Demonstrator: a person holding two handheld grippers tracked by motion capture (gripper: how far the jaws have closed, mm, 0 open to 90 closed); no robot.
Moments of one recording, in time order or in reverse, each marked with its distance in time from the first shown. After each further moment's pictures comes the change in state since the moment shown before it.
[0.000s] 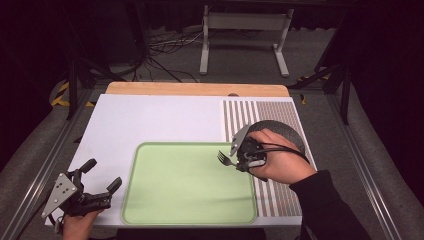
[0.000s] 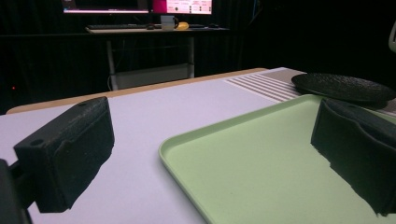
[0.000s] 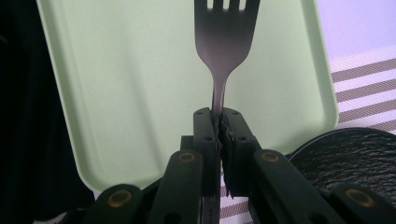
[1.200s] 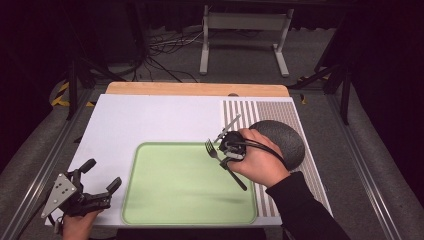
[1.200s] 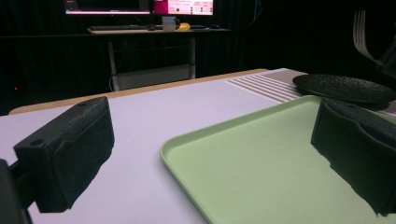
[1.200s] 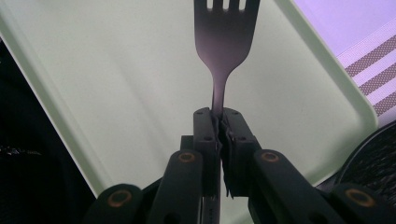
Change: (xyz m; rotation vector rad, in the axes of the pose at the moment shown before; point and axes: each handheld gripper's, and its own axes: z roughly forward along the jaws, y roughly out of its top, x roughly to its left) left arm 0.000 0.000 0.000 -0.002 0.002 0.002; right arm 0.000 0.032 0.019 -0.062 0.011 0.373
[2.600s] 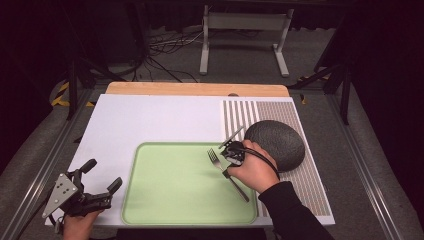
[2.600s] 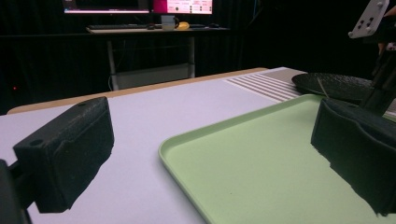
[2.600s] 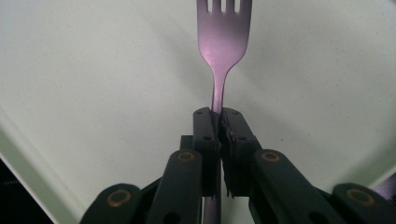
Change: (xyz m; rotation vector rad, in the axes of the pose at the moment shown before) left arm -0.001 0.000 0.001 0.003 -0.001 0.002; right arm -0.021 -0.024 0.060 0.060 0.046 0.239
